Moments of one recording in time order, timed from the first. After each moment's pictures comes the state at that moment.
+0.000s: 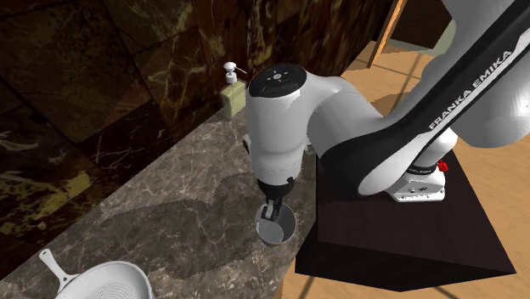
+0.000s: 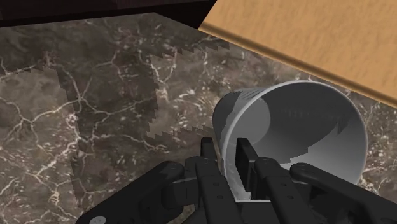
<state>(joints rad) 0.09 -0.08 0.43 -2.57 0.15 2.49 0.54</state>
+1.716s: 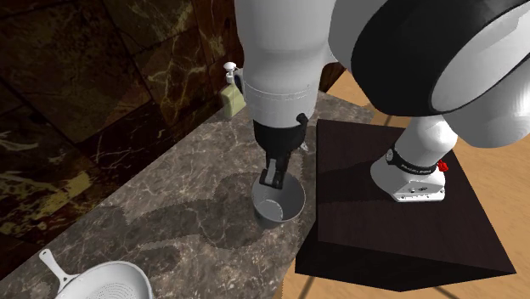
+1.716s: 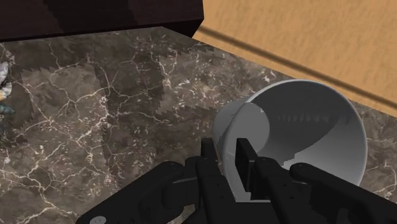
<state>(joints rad) 0.10 -0.33 0.38 -2.41 0.21 2.08 0.50</state>
